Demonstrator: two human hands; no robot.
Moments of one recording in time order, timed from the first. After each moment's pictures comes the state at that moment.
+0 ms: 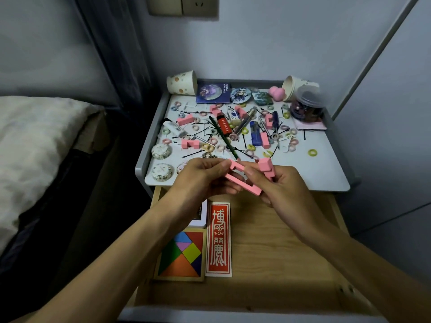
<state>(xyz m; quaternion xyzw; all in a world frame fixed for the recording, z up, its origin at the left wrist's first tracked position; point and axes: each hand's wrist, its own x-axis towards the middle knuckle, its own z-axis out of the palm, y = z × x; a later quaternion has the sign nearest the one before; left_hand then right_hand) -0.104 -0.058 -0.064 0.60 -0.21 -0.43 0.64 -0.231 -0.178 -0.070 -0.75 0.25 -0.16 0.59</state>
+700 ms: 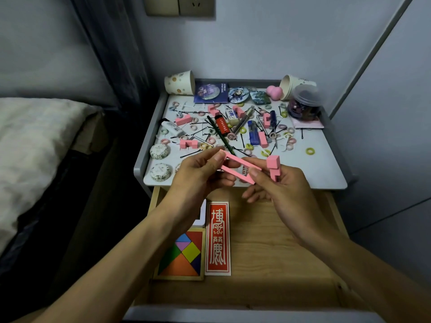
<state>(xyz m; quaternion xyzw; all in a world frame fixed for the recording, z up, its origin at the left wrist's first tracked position) -0.109 -0.060 -0.064 0.56 -0.17 -0.39 0.71 -0.235 -0.175 -0.070 -0.70 0.25 -0.21 0.64</state>
